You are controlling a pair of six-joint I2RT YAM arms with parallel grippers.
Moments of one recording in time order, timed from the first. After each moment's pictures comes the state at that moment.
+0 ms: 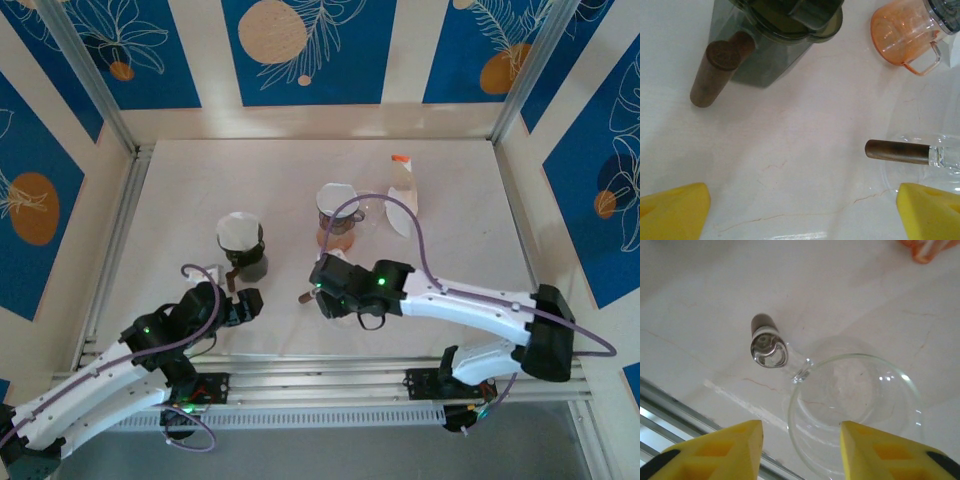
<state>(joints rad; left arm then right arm) -0.85 0.54 0.48 -0.71 -0.23 -0.94 1.14 1.30 1.07 -0.89 0.24 0.63</state>
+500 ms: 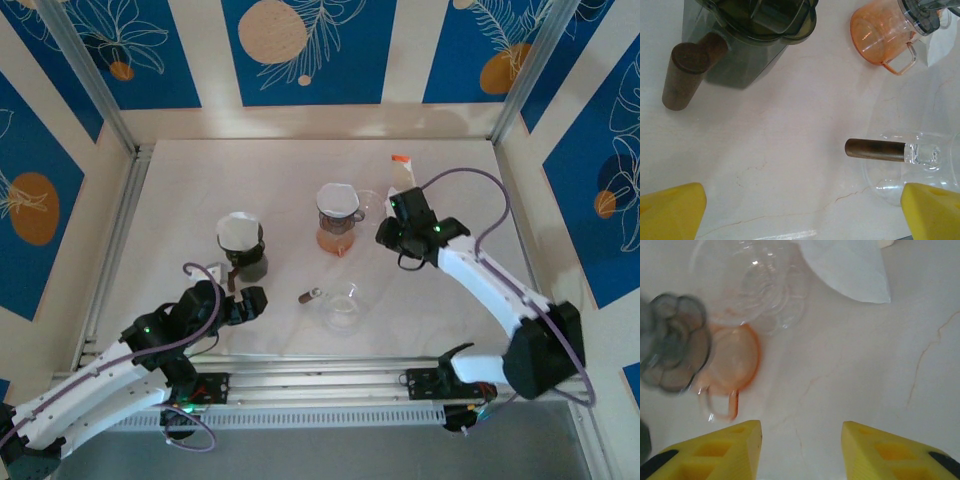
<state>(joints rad) -0.85 0.54 0.48 -0.67 -0.19 -0.94 0.42 1.32 1.00 -0.68 0.10 0.77</state>
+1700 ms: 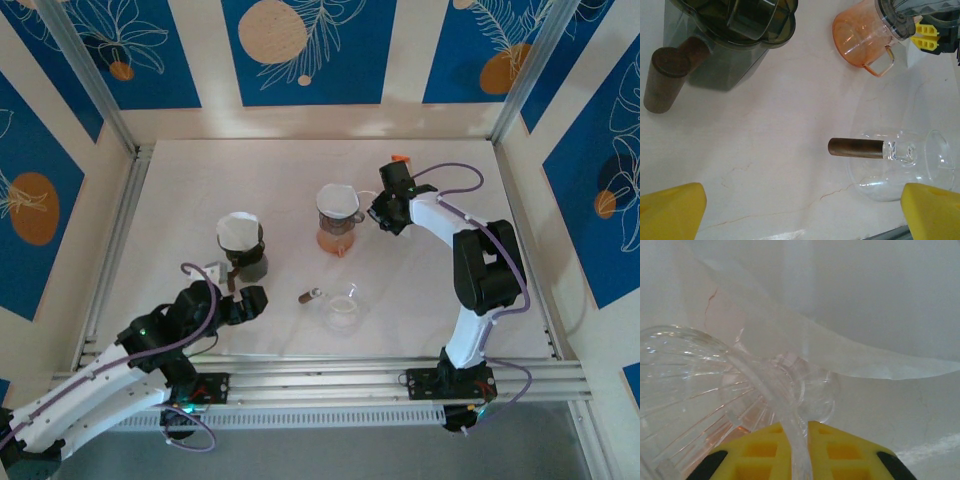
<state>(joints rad) -0.85 0.51 0.49 -0.66 -0.16 -0.94 0.29 1.81 1.26 -0.53 -0.03 1.03</state>
